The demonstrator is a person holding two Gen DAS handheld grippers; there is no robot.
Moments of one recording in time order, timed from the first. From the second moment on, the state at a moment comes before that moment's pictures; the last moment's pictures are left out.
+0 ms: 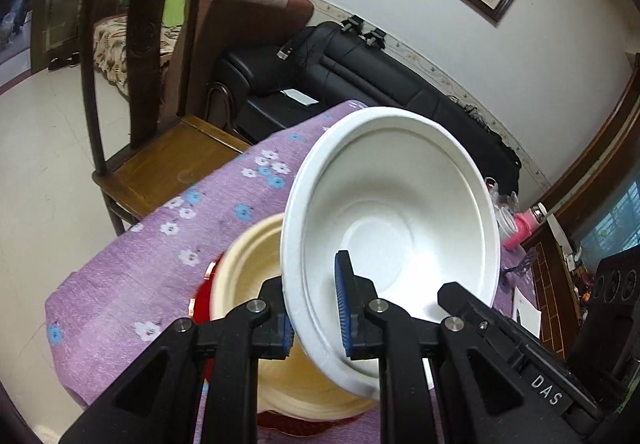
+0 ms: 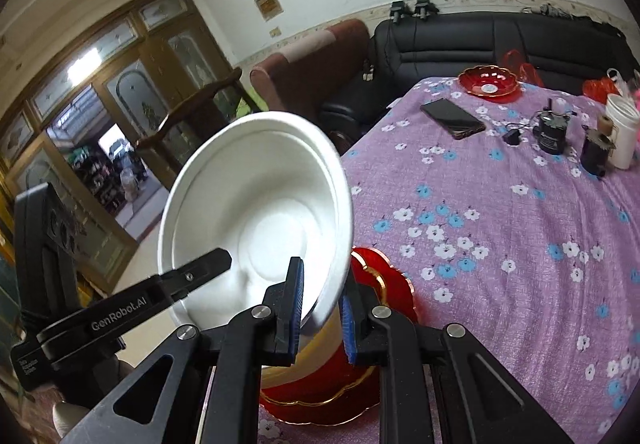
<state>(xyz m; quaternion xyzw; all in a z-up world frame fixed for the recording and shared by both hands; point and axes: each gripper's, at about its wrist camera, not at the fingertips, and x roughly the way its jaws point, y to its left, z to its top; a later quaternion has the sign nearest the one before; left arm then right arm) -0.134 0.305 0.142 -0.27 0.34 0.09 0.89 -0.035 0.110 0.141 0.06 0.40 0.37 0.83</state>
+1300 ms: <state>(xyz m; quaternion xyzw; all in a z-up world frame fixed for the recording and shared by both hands) -0.174 0.331 0.149 -0.28 0.27 0.13 0.91 -0.045 0.135 0.129 0.04 0.39 0.34 0.85</state>
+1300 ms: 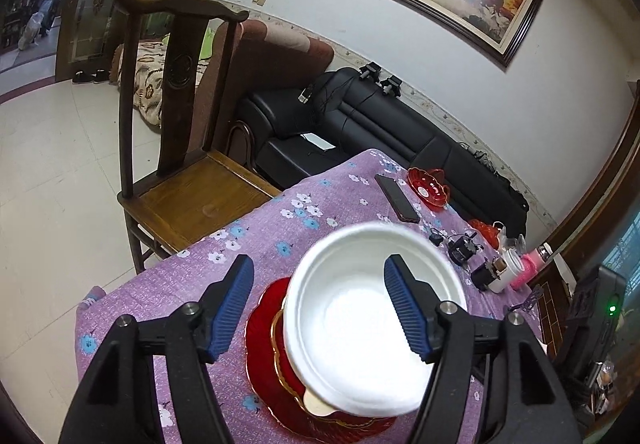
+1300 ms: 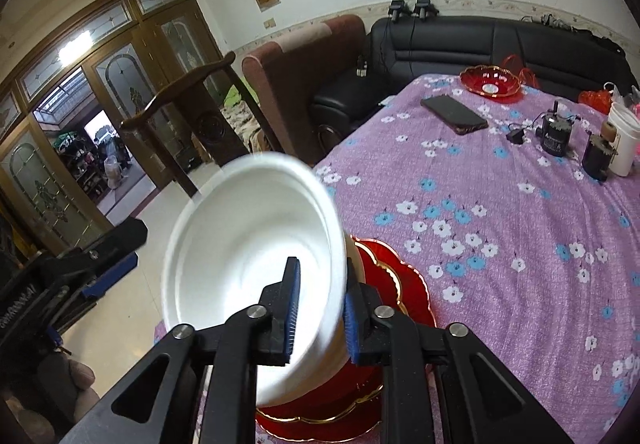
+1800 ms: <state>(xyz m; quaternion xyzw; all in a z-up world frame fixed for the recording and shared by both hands) -0.181 0.322 0.151 -0.24 0.26 0.15 0.92 -0.045 0.111 0.132 0.08 0.37 0.32 0.87</state>
